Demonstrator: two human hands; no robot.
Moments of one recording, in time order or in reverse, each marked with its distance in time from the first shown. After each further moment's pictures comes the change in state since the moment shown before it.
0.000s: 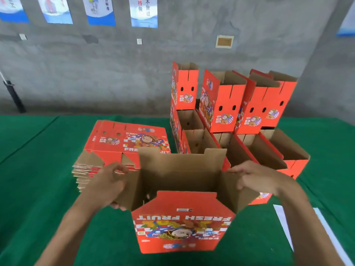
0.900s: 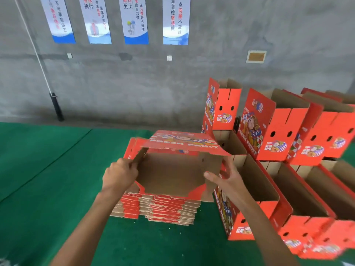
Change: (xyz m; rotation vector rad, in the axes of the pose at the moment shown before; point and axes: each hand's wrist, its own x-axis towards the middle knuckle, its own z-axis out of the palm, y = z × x) left_hand 0.151 -0.026 -0.104 0.559 0.505 -0.020; right_hand 0.190 -0.149 0.088 0.753 0.349 -0.401
